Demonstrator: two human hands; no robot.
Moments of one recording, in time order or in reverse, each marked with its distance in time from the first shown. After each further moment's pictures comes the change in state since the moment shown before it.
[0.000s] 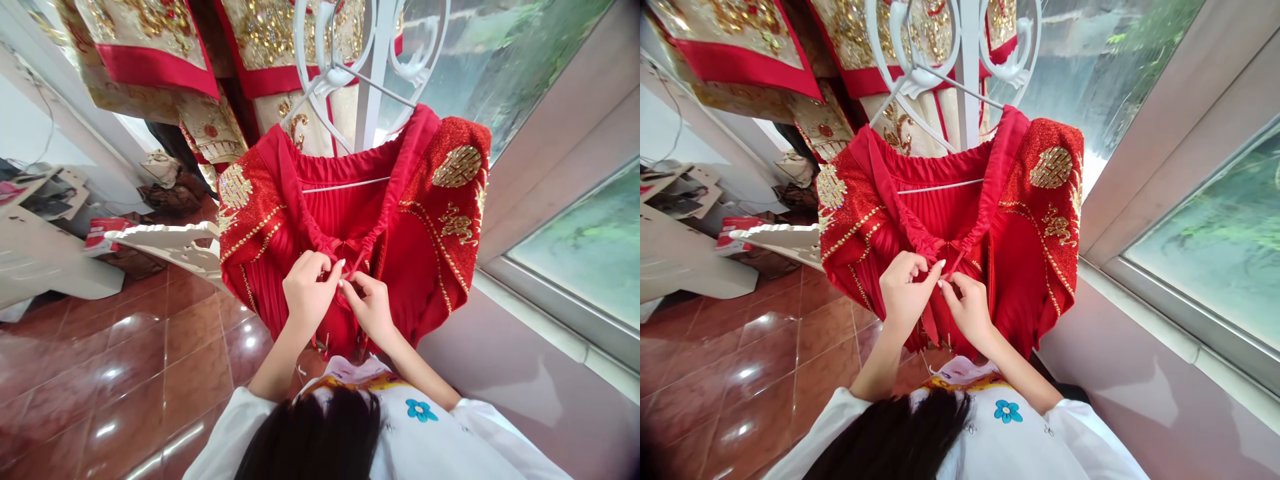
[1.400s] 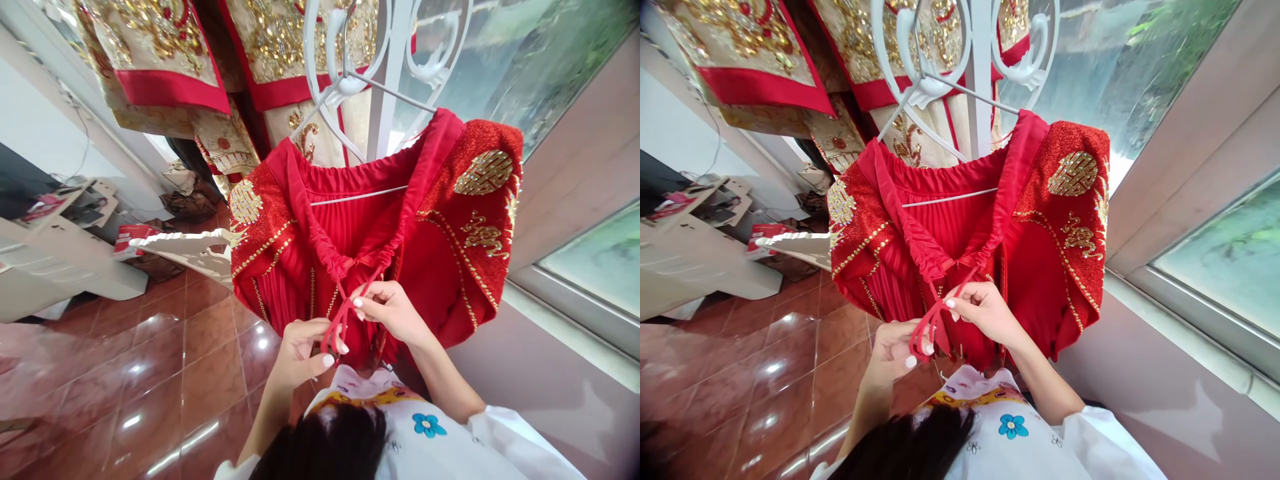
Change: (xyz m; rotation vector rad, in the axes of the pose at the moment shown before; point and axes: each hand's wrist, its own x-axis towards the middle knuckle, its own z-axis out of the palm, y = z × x) left_hand -0.053 -0.038 -0.045 -0.937 -0.611 -0.416; right_hand 0.024 -0.003 -0.019 0.579 -0.394 0.253
